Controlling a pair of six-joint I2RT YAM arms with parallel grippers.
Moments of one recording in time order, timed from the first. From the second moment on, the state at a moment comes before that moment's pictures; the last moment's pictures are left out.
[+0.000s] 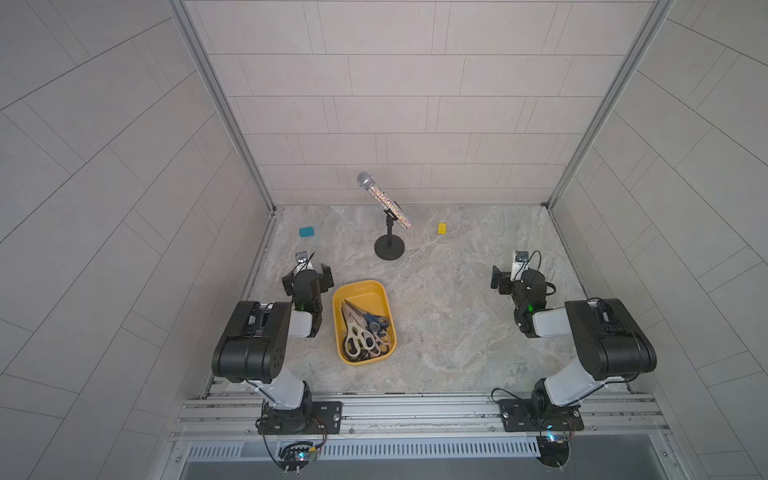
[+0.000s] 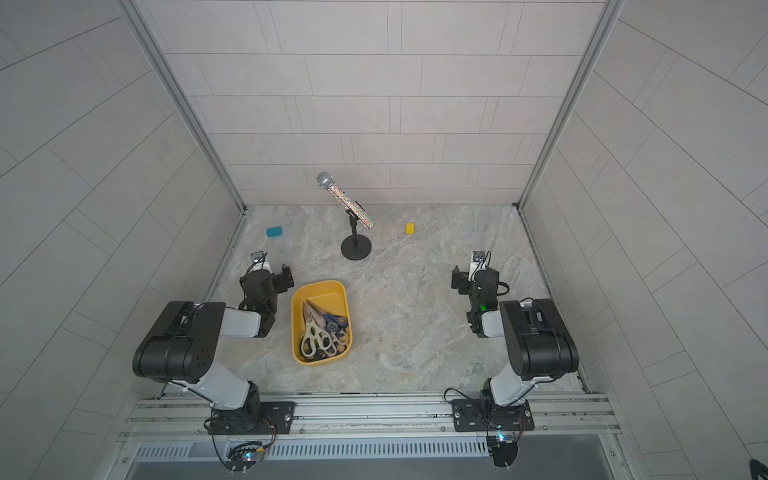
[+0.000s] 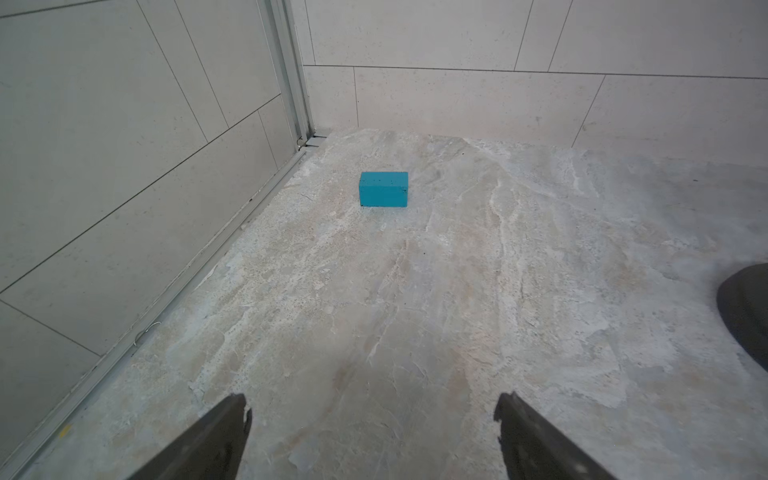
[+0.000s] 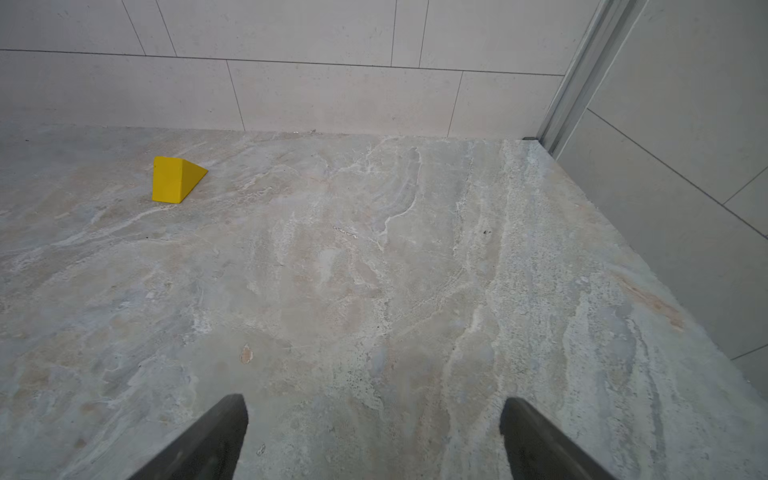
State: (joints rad) left arm -0.03 1.61 0.40 0.83 -0.34 -0.07; right arm -0.01 1.59 0.38 0.87 0.11 0.00
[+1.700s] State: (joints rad) left arm -0.03 1.01 0.66 -0.15 -0.34 -0.34; right arm 0.01 1.14 0.75 0.01 0.06 0.45
